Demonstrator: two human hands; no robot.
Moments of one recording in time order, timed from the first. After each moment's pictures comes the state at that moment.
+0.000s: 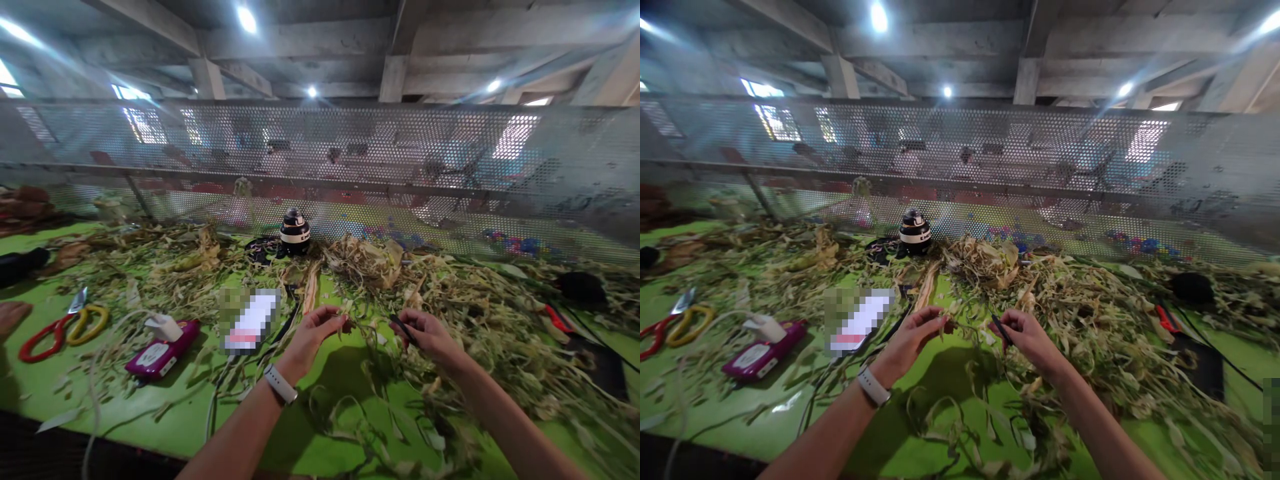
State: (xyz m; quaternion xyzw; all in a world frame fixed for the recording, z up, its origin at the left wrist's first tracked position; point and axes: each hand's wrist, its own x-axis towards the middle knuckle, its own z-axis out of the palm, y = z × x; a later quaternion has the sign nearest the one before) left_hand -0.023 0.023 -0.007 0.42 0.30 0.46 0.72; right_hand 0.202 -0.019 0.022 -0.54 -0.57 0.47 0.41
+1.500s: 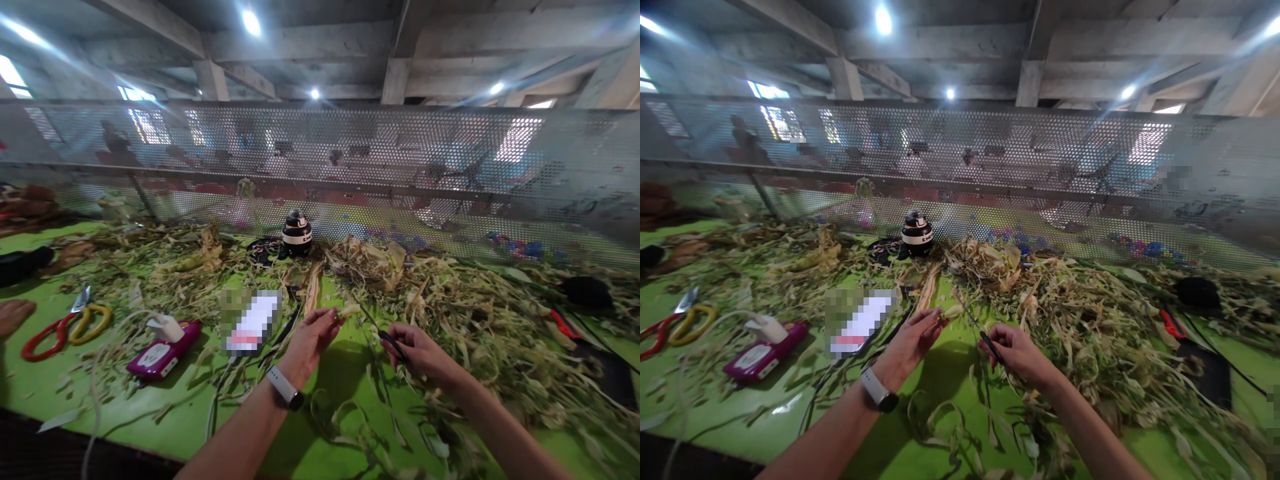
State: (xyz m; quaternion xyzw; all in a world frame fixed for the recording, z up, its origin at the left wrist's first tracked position) left_hand -0.018 0.028 -0.006 0.19 0.37 0.52 0.74; right_hand 0.192 -0.020 0.004 -0.52 -0.59 0.52 0.33
